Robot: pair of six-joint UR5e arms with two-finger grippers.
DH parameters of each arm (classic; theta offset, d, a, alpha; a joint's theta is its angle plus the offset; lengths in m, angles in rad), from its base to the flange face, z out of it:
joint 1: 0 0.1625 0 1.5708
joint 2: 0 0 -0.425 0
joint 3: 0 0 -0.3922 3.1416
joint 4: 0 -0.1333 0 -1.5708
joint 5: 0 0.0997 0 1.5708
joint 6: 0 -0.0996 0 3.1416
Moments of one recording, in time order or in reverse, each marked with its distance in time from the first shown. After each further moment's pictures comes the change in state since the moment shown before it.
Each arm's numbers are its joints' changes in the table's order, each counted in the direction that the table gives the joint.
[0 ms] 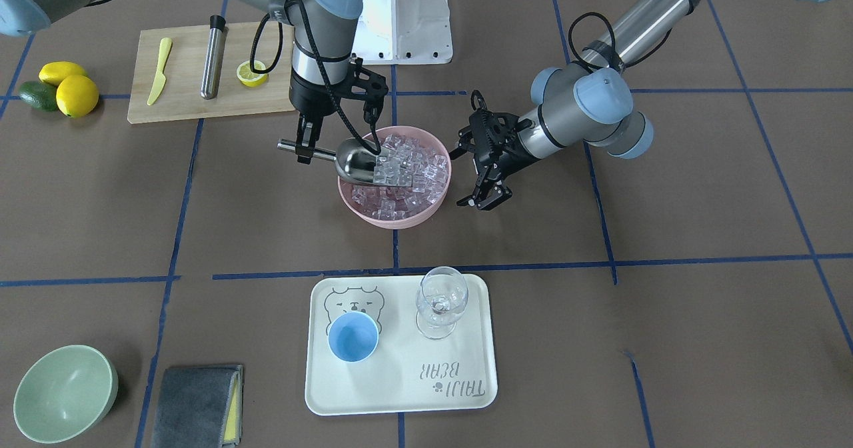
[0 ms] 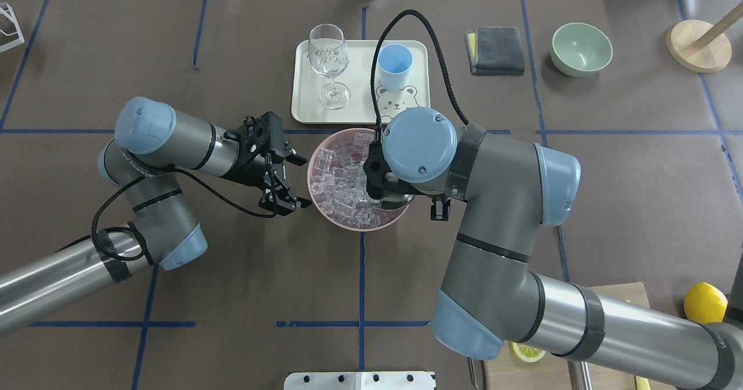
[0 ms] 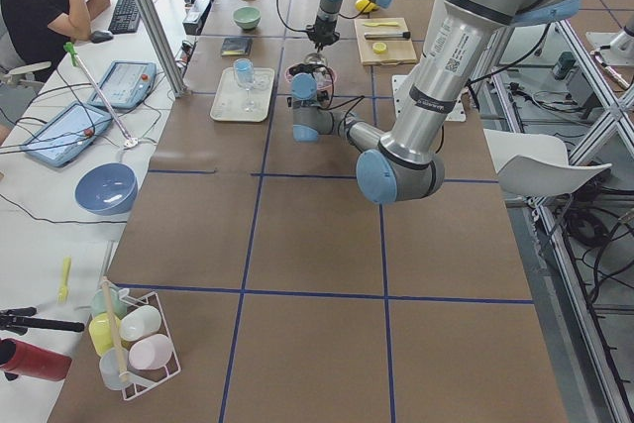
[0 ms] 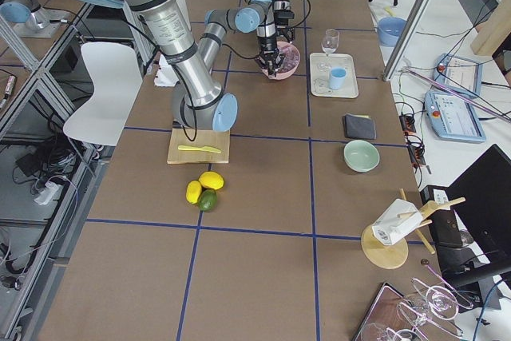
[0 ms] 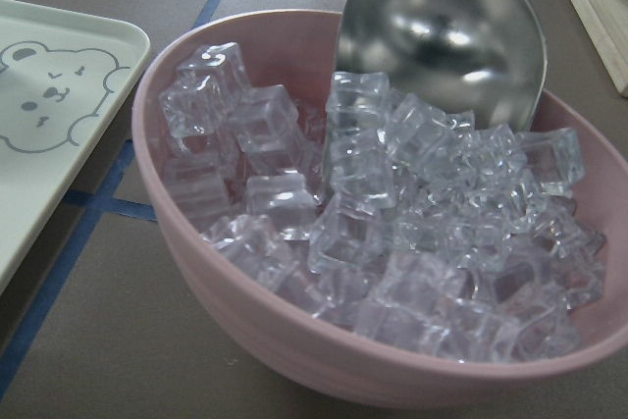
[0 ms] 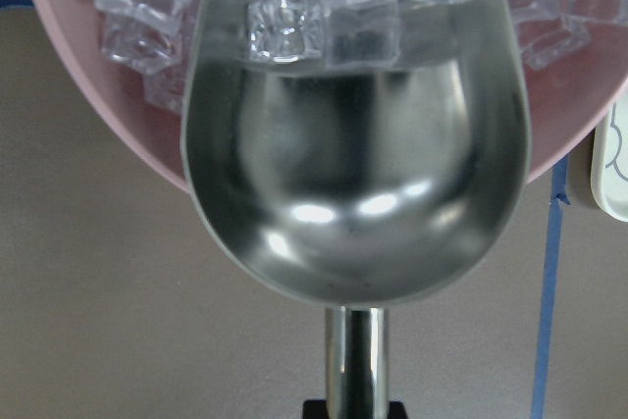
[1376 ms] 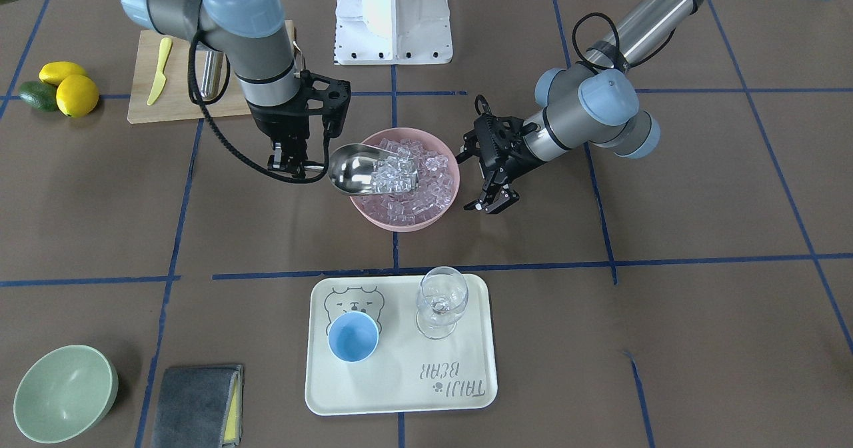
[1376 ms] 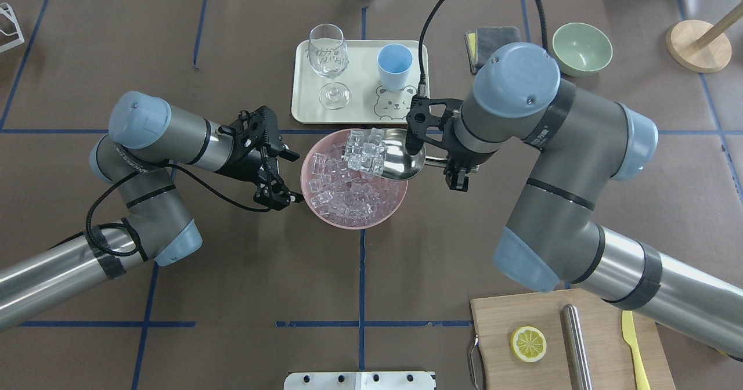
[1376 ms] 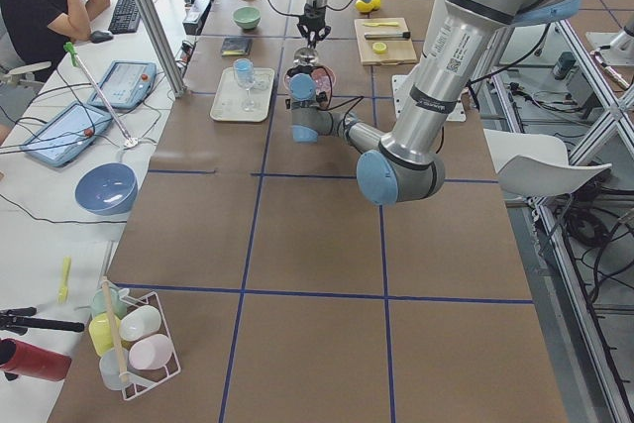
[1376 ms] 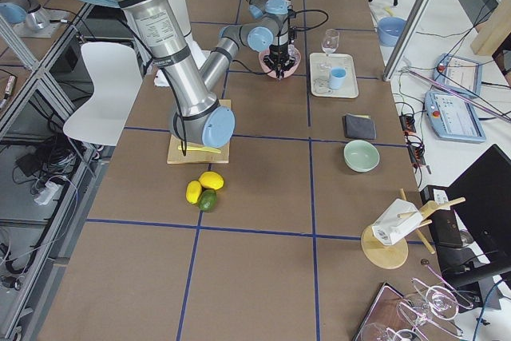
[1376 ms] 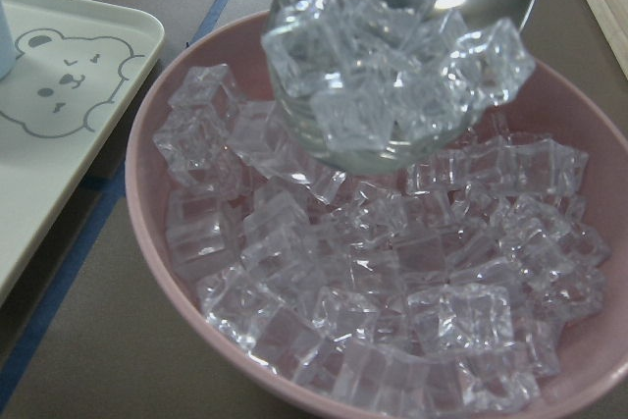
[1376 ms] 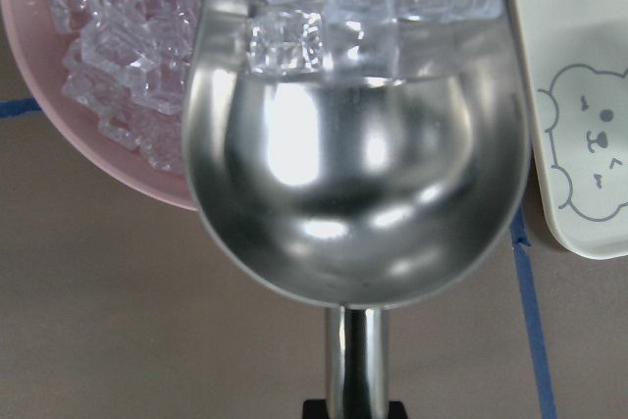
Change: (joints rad) left arm -0.020 0.015 -0.018 -0.050 0.000 0.003; right arm 0.176 -0.147 0.007 -0.376 0.325 -0.005
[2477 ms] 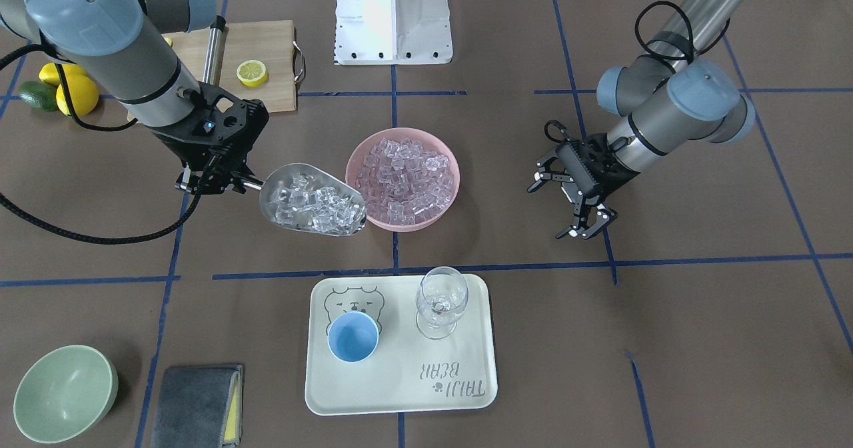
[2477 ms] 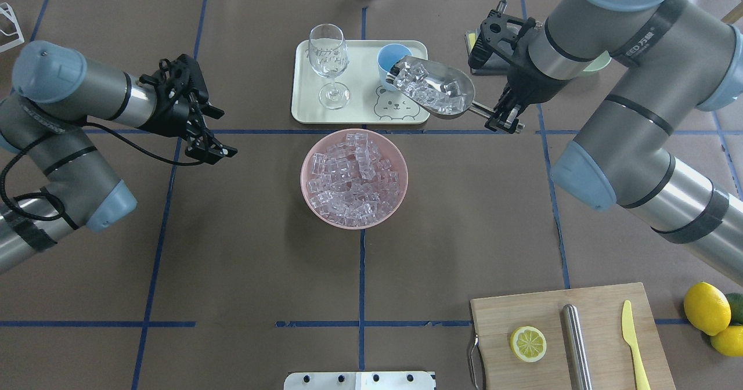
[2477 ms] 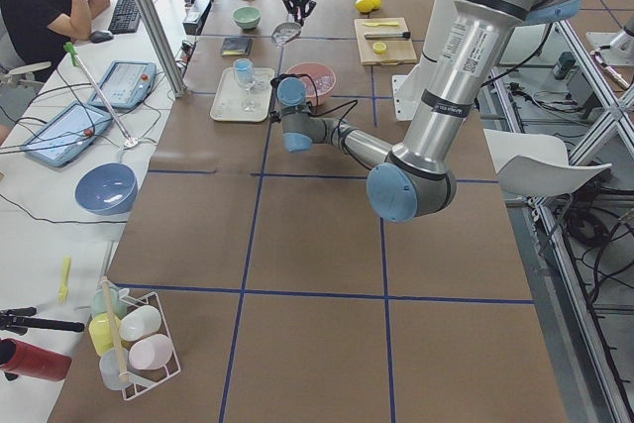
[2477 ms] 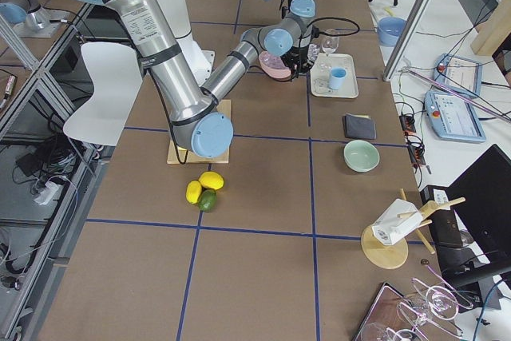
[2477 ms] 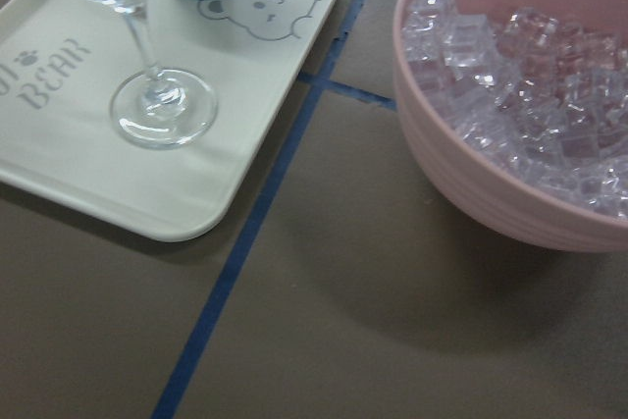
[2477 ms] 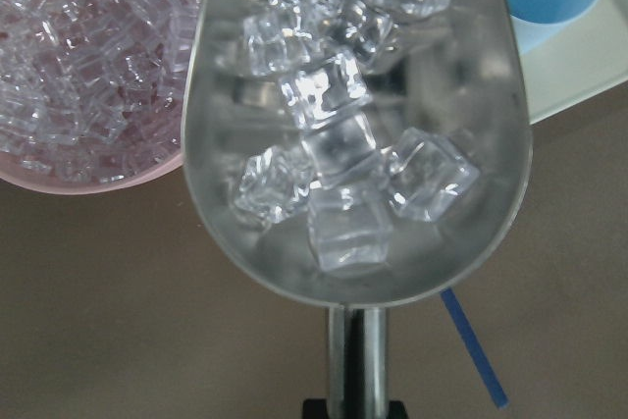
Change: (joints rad) left arm -0.197 0.139 -0.129 -0.206 -0.015 -0.003; right arm 0.223 -0.031 -0.001 0.021 0.243 -0.135
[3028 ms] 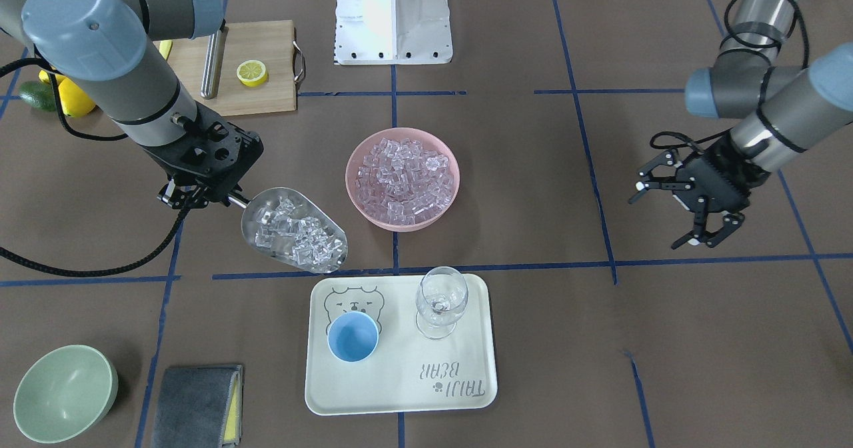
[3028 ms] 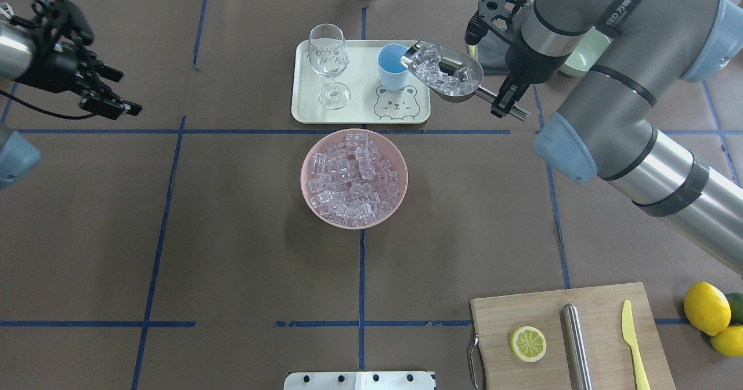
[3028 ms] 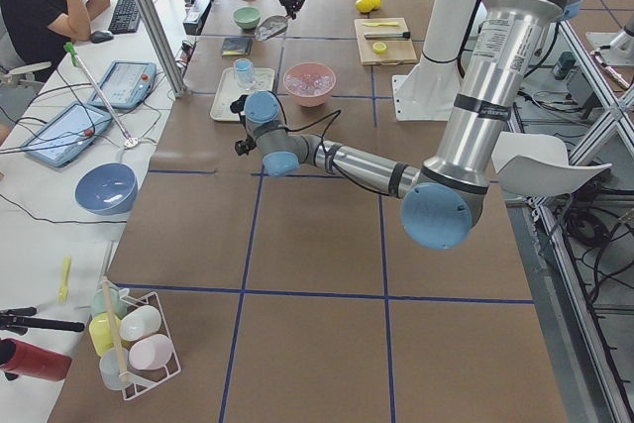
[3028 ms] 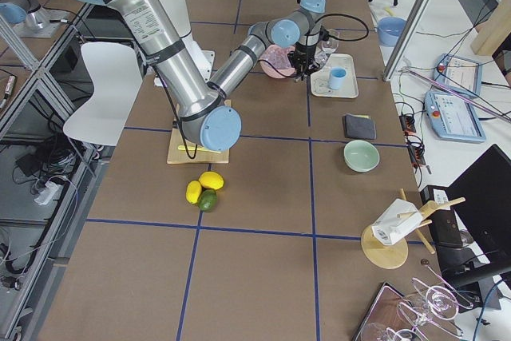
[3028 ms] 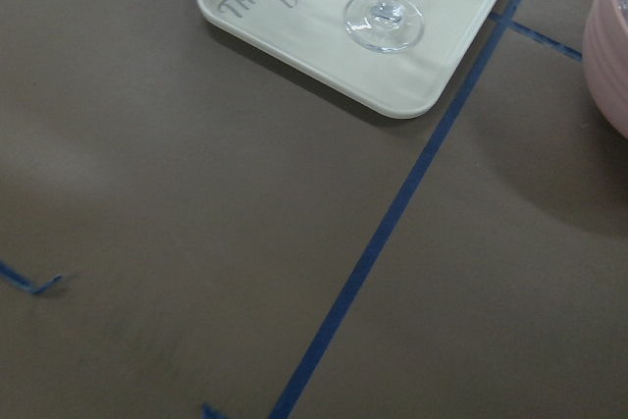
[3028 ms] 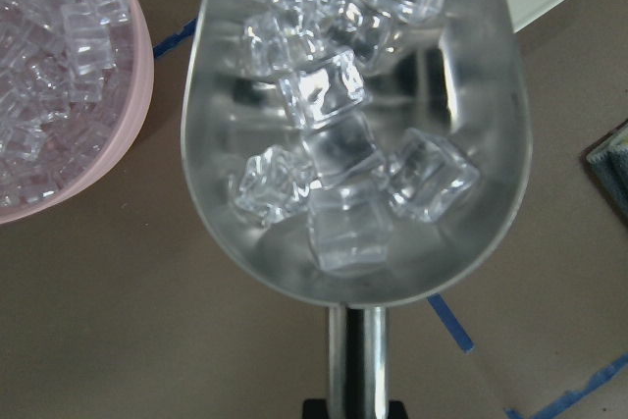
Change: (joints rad) left arm -0.257 0.127 -0.048 -0.079 -0.154 0.000; right arm 0.021 0.091 -0.072 0.148 -0.018 -0.053
